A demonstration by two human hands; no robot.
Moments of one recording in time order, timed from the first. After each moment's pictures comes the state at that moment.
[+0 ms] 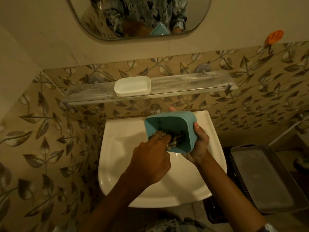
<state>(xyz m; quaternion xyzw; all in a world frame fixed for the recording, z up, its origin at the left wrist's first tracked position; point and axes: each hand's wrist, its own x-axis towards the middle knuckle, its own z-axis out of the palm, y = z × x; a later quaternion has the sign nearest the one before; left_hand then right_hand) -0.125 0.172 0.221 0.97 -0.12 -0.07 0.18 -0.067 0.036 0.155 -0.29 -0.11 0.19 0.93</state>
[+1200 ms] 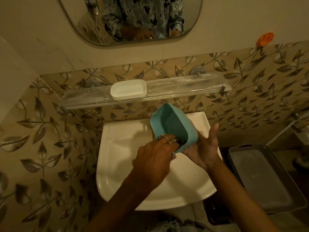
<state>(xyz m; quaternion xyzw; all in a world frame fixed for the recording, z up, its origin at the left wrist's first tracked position) -0.122 0.152 0.210 0.97 -0.20 0.01 0.16 -0.075 -0.001 0.149 -0.29 -0.03 0.22 0.93</state>
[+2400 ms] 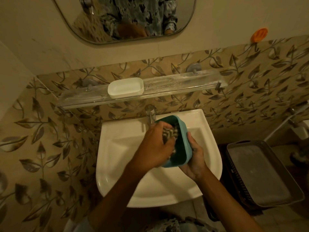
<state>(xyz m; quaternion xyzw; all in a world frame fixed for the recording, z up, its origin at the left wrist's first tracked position) -0.102 0.151 0.213 0.90 -0.04 -0.08 0.42 -0.105 0.024 0.117 -0.27 0.07 0.19 0.94</state>
